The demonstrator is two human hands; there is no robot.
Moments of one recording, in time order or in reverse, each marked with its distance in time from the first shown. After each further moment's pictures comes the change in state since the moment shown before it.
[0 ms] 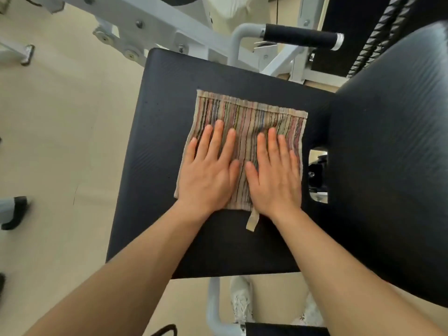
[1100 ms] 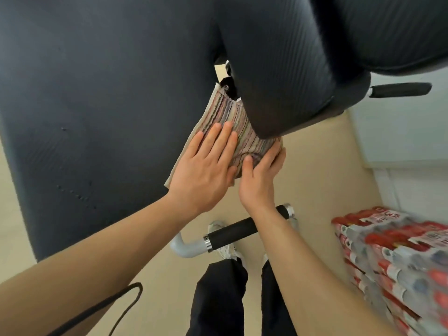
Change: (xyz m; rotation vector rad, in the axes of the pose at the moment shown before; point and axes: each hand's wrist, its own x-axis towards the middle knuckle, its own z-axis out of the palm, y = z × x) left_hand -0.110 0.096 0.035 0.066 -0.137 0.655; right_hand -0.177 0.044 0.045 0.754 0.275 0.766
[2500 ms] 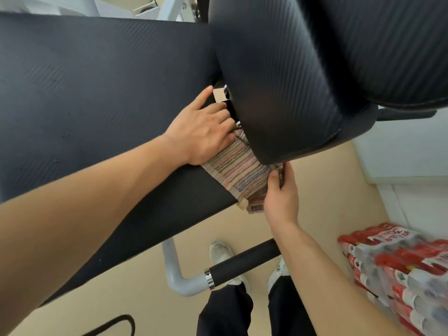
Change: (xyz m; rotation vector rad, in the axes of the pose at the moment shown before) left_hand 0.115 -0.078 -0.029 0.181 0.111 0.333; right_hand 0.030 0.014 -0.026 0.273 0.034 0.134
